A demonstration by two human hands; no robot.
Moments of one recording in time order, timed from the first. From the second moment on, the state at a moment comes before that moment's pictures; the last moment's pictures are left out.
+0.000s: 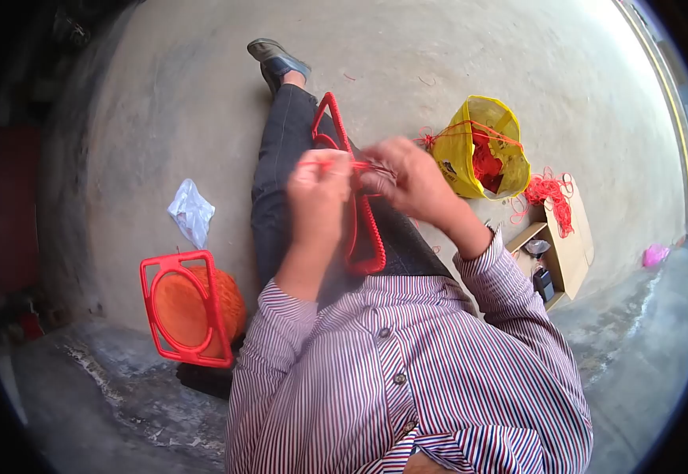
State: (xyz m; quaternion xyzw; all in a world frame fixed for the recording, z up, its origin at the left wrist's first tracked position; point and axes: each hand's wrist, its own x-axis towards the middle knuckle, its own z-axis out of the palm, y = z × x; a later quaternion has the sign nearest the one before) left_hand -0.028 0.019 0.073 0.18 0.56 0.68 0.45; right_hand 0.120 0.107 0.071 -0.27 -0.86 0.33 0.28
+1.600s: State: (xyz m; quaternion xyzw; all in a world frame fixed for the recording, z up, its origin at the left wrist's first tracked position) left_hand -0.020 0.002 0.001 0.04 0.45 0.58 0.68; right_hand 0.157 0.087 0.092 -0.28 -0.45 0.81 0.23
